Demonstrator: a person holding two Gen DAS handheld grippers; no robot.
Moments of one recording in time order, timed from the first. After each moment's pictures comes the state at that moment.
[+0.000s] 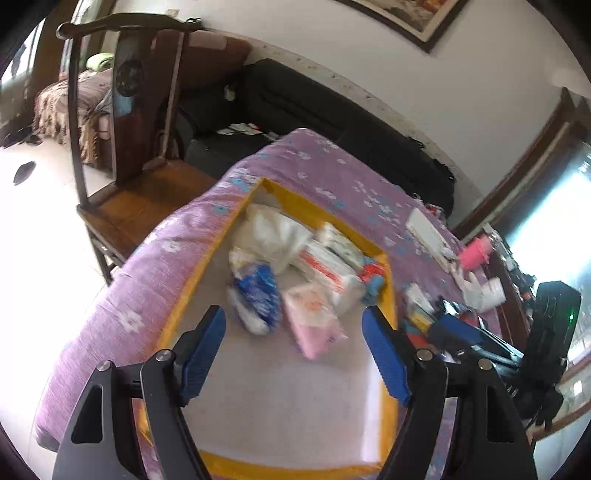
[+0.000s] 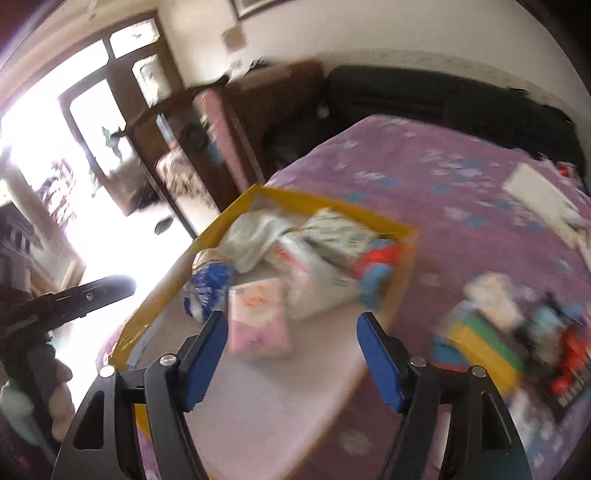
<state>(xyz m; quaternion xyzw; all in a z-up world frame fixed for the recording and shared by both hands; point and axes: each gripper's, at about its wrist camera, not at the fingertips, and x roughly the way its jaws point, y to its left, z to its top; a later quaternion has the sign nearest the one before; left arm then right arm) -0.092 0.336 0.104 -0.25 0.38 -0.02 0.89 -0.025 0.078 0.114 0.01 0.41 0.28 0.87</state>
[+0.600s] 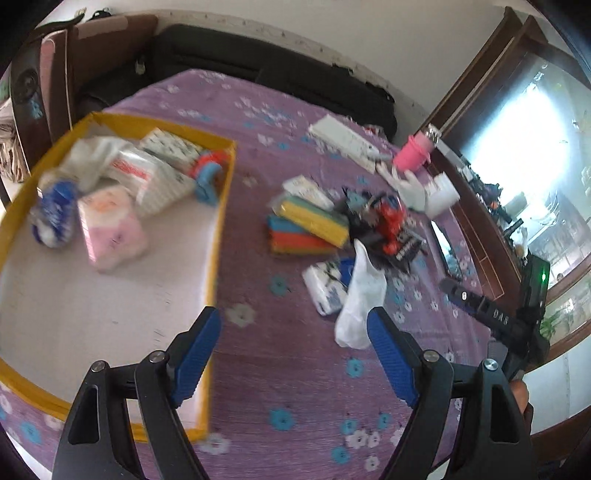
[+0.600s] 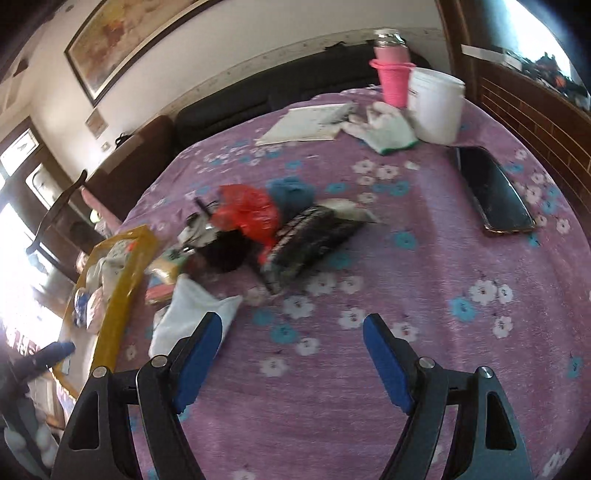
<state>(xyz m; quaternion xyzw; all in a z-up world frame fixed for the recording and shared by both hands) -0.088 0.139 0.076 -0.17 0.46 -0.13 0.86 -0.066 -0.201 0.065 0.16 0.44 0.08 0.88</state>
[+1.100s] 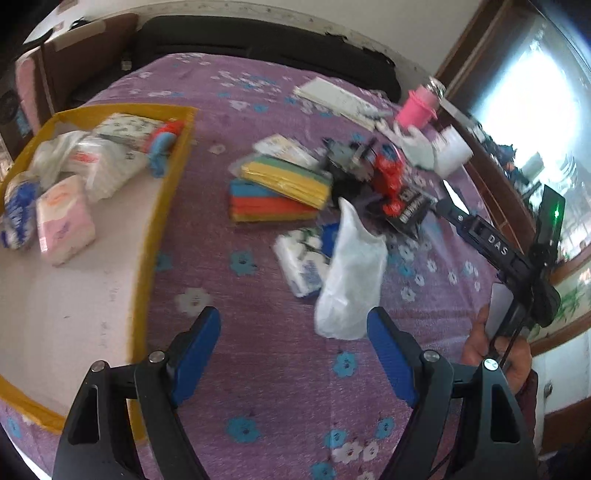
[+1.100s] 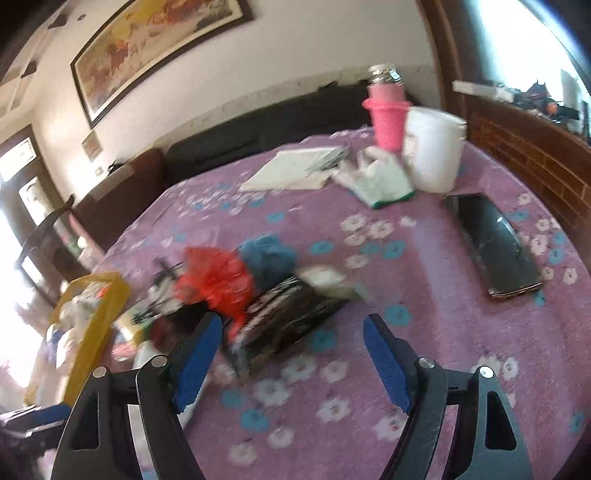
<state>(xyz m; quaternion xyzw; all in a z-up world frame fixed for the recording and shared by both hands) -0.071 0.080 0.051 -0.11 0.50 -0.13 0.85 -0.034 -0.204 0.051 0.14 0.35 0.04 0.92</state>
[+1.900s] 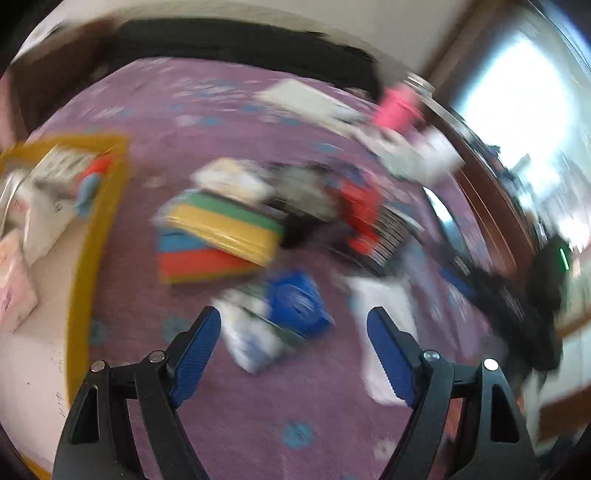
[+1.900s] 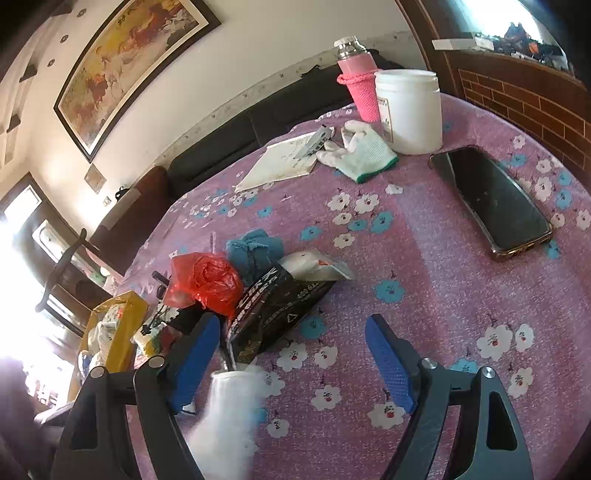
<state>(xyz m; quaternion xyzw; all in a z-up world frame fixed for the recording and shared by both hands) -0.007 0.061 0.057 -0.13 0.49 -0.14 0.85 -0.035 -0.231 0.045 0.23 0.37 0.08 0.89</state>
